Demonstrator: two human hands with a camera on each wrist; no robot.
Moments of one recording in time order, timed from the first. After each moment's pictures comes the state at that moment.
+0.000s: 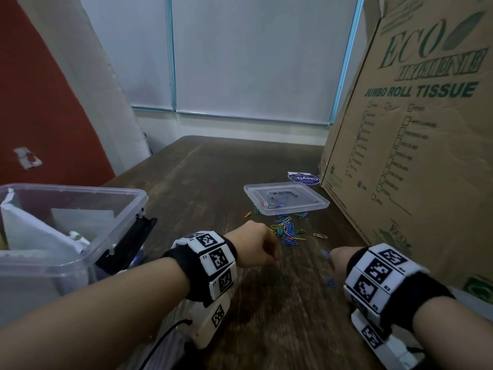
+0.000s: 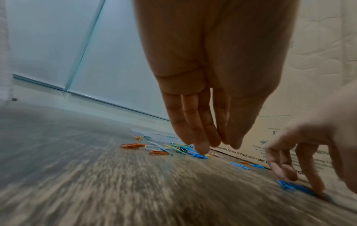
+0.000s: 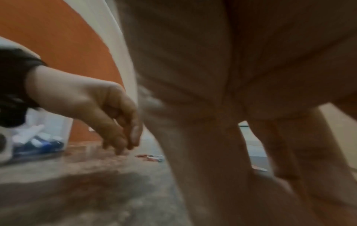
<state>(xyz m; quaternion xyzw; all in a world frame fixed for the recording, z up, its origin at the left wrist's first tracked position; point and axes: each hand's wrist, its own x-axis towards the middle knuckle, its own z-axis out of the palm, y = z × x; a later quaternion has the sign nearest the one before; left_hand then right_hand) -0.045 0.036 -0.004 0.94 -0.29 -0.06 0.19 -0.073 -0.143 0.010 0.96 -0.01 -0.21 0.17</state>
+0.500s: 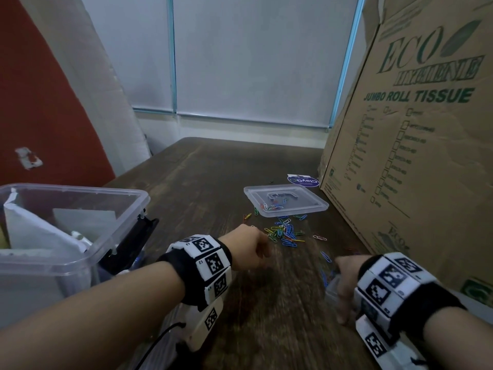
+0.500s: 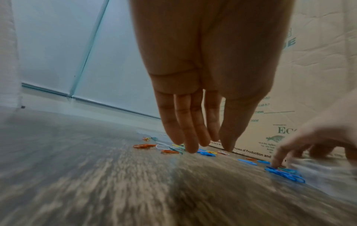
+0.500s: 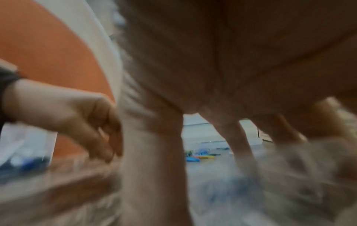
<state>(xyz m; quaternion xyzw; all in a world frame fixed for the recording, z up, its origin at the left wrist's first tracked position) -0.048 0.044 -0.007 0.95 -0.25 -0.06 0.17 -0.080 -0.158 0.011 0.97 -0.04 -0.23 0.07</state>
